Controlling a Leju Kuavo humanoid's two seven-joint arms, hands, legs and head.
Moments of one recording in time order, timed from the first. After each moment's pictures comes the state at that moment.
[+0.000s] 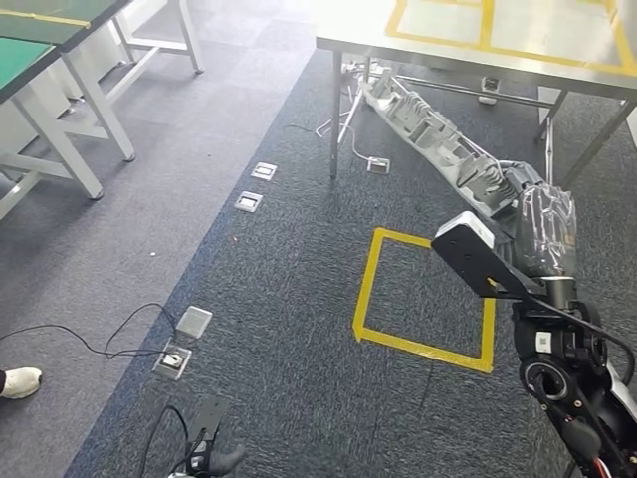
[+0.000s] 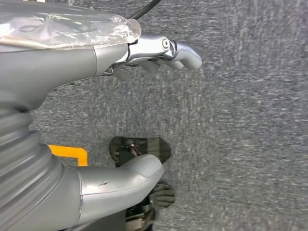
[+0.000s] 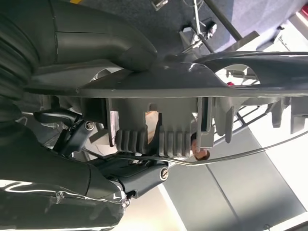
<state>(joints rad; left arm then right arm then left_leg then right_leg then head) -0.18 0.02 -0.95 -0.22 0.92 0.20 -0.29 -0.58 -0.29 0.70 -1.50 0.79 -0.36 0.20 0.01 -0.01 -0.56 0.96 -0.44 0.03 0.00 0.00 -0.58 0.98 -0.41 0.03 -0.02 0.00</state>
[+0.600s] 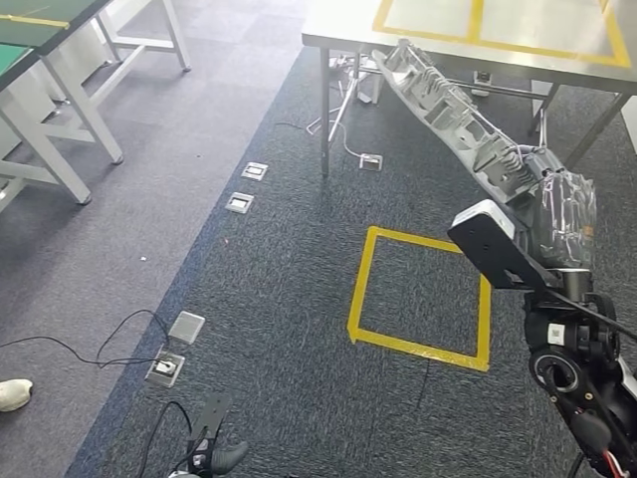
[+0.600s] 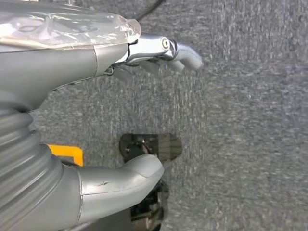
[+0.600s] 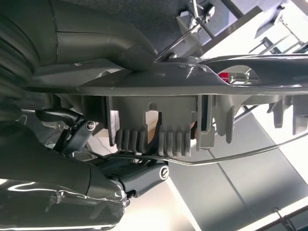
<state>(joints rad) -0.18 0.02 -0.95 -0.22 0.92 0.20 -0.28 -0.60 -0.29 0.68 -1.51 0.78 -0.40 0.19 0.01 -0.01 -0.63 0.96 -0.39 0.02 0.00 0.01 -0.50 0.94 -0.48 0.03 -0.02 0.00</state>
